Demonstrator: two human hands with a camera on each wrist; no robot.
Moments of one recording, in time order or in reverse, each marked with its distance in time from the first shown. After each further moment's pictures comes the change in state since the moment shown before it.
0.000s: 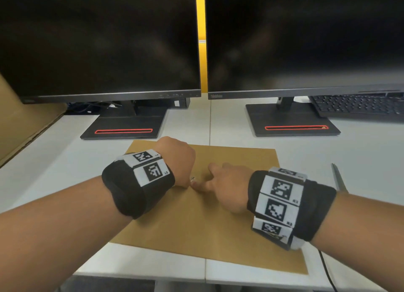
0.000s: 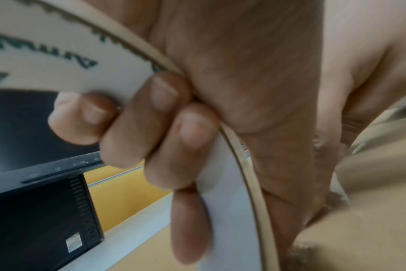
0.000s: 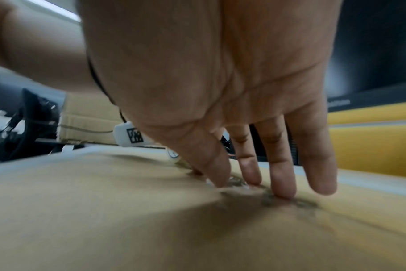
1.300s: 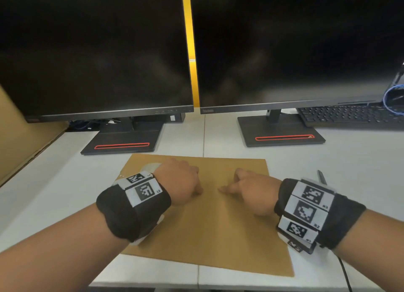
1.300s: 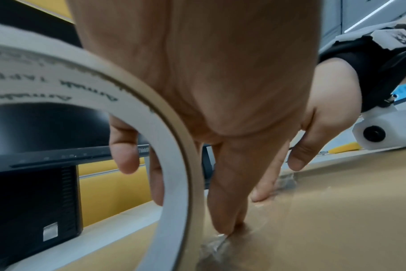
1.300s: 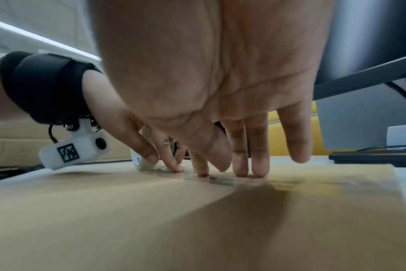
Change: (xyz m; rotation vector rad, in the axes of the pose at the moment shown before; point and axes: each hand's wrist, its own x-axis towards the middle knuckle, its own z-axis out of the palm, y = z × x) left_hand -0.012 0.008 0.006 -0.071 0.095 0.334; right_hand -0.036 0.046 0.005 0.182 -0.063 0.158
